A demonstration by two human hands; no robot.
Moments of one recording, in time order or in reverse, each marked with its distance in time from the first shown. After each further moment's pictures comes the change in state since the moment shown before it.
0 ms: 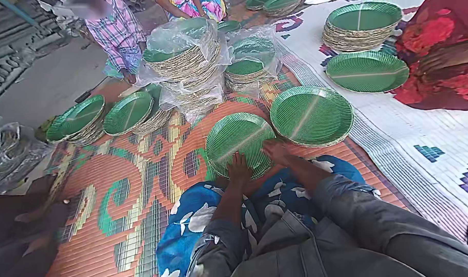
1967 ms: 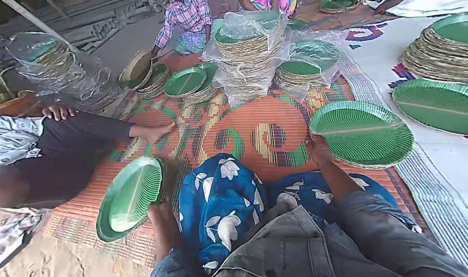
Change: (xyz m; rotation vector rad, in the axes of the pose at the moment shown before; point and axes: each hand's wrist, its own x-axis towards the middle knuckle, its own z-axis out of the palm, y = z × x) left_hand -0.265 -0.214 0.061 -1.708 1.422 -0.747; right_hand -0.006 0.008 -0.013 0.266 0.276 0.354
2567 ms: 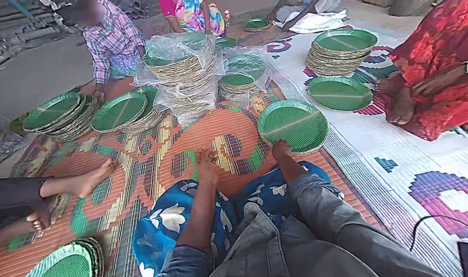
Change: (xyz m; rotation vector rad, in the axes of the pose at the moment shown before) left_hand -0.173 0.006 0.279 0.029 -0.864 -0.125; right_hand 0.003 0.005 -0.025 -0.397 -0.213 0.424
